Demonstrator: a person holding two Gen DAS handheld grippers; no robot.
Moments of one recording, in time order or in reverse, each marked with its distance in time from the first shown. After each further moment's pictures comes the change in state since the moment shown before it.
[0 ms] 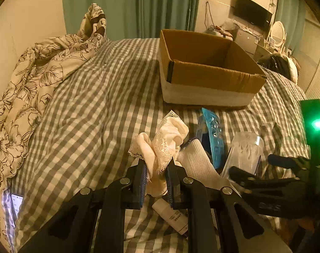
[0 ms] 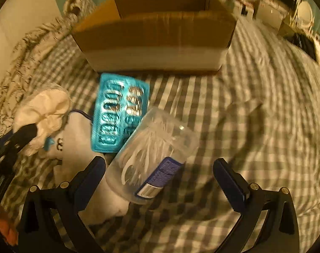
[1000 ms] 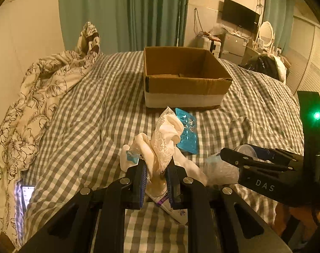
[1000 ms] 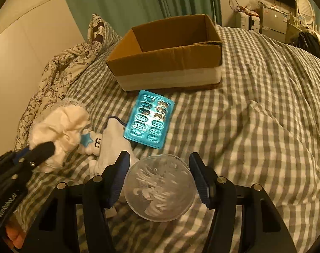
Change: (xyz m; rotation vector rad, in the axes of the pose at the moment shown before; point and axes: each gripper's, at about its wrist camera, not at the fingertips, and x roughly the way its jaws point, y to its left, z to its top) left arm -0.078 -0.029 -0.013 0.042 -0.063 -0.020; right arm -0.081 -0.015 -0.040 0.002 -0.205 0.170
